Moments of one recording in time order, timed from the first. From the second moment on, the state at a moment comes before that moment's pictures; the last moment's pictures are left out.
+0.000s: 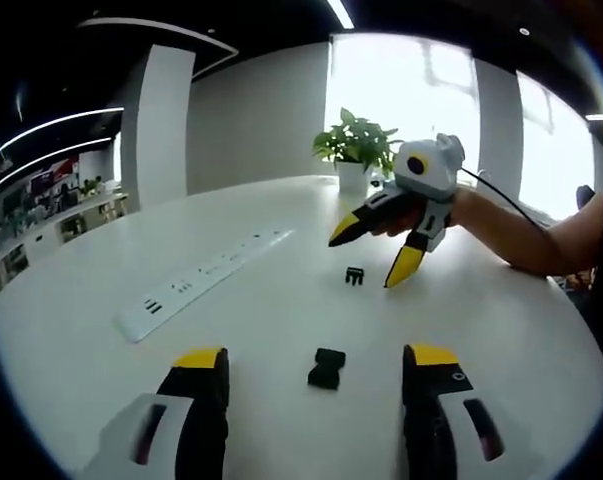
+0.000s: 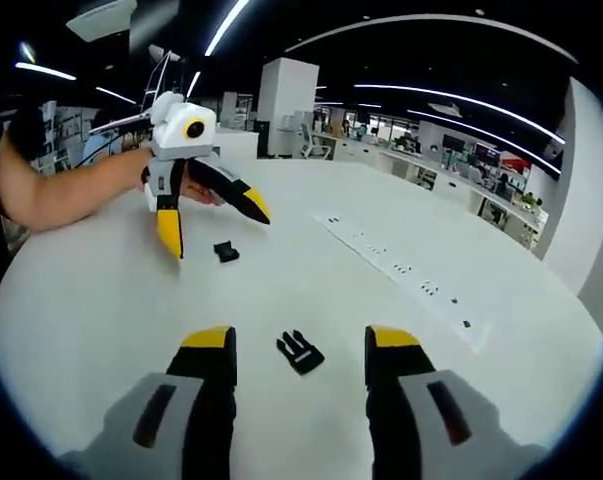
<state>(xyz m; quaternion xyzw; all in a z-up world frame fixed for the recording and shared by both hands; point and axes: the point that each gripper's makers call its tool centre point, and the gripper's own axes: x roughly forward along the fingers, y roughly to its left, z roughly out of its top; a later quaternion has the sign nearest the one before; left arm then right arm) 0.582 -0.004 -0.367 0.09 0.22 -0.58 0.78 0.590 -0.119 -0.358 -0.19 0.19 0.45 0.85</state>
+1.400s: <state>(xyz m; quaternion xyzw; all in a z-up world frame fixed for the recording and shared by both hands) 0.562 -0.007 -0.373 0.11 0.23 -0.62 0.74 0.583 -0.117 -0.369 -0.17 0.21 0.47 0.84</state>
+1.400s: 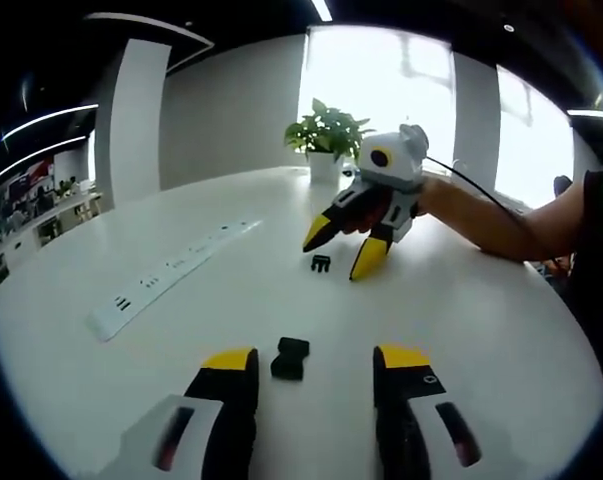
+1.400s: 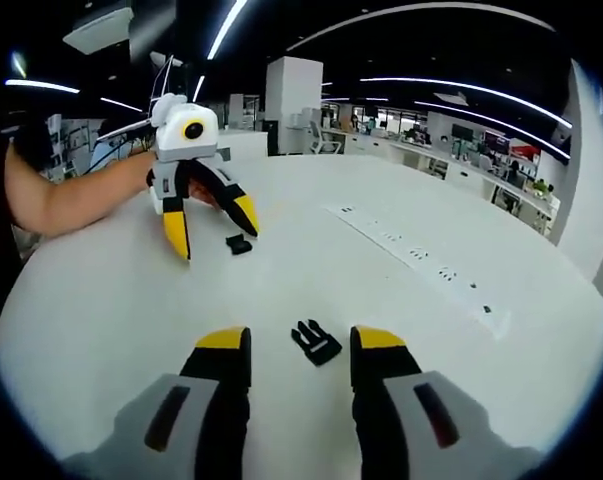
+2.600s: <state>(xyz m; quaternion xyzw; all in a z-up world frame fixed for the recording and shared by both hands) 0.566 -0.006 -0.375 0.11 0.23 -0.61 0.75 0.574 -0.116 -0.374 -0.14 0.22 0.49 0.83</state>
